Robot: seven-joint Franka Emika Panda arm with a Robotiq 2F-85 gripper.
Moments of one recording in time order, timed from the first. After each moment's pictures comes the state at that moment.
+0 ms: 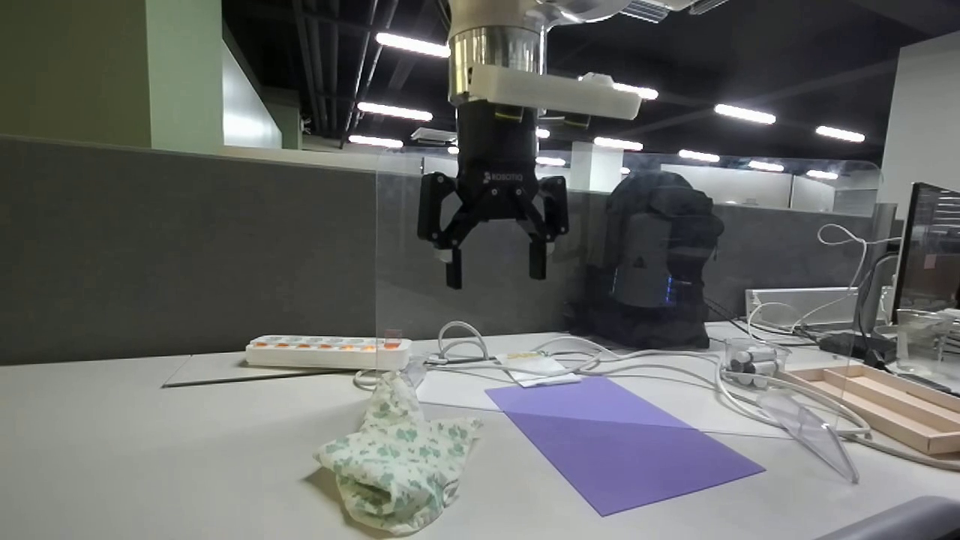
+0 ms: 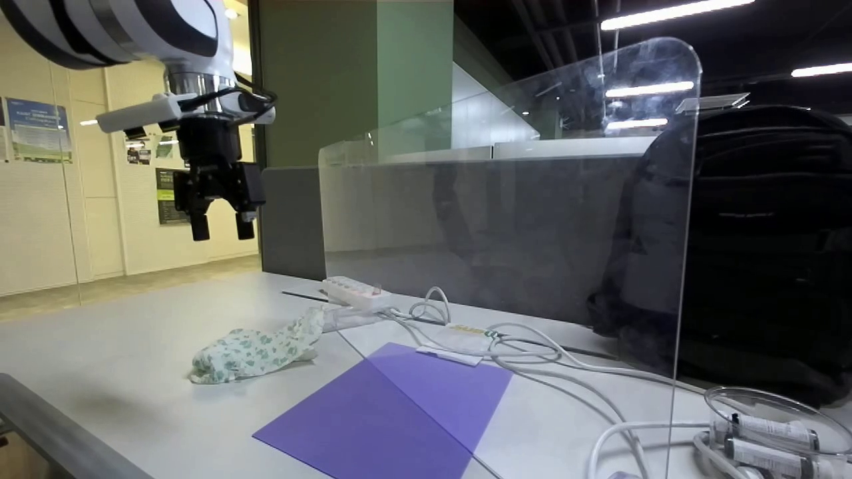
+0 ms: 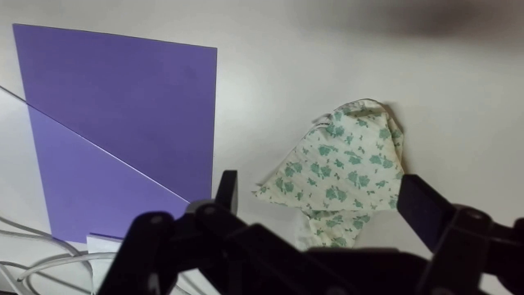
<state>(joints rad) 0.11 -0.21 0.29 -2.56 -0.01 2.38 0.31</state>
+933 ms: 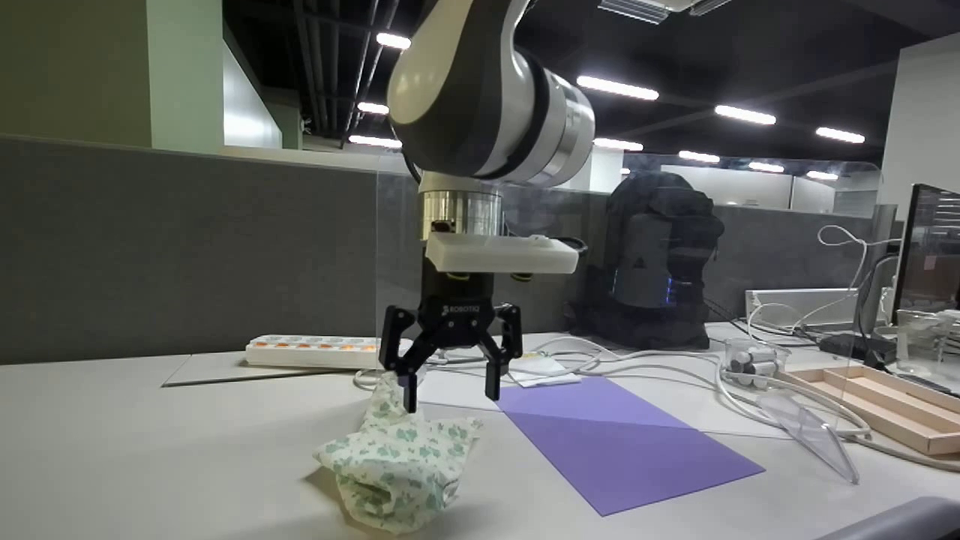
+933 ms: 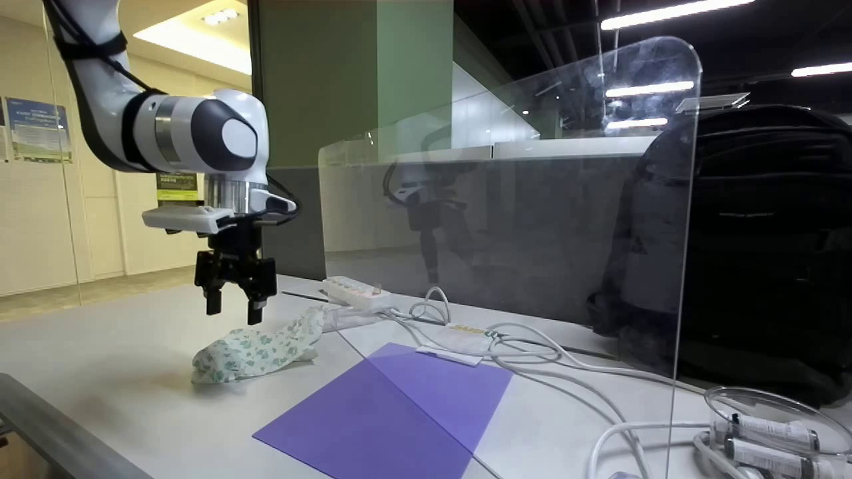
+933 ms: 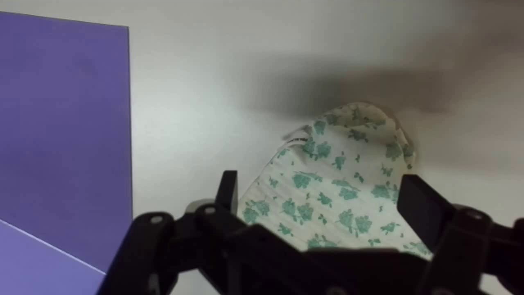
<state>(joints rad) 0.15 0.25 0.23 -2.43 -0.01 2.63 0.30</state>
